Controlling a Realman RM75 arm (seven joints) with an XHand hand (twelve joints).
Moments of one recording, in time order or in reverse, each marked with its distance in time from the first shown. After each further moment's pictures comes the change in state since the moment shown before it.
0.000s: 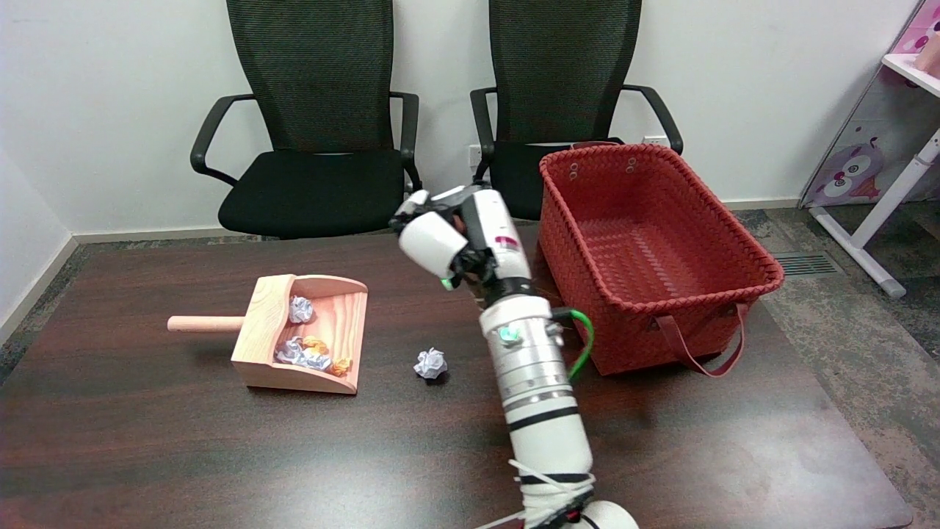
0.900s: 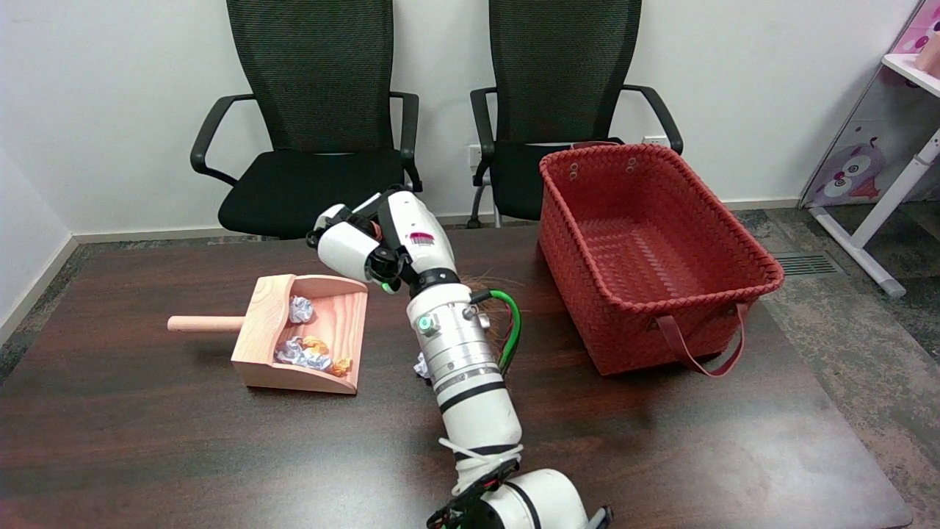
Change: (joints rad) arm 0.146 -0.137 0.056 0.181 -0.253 0.095 0.000
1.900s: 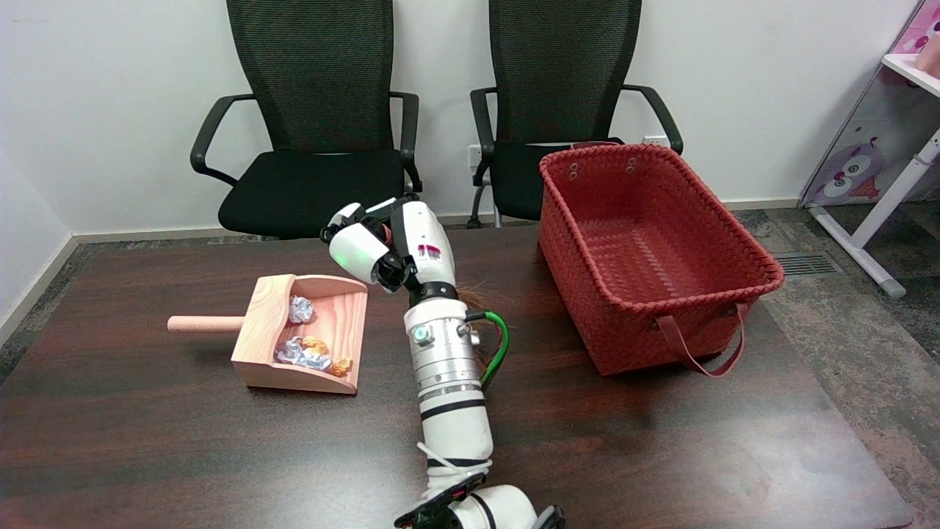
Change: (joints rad) arm 0.121 -0.028 0.079 0.325 0.107 -0.347 -0.001
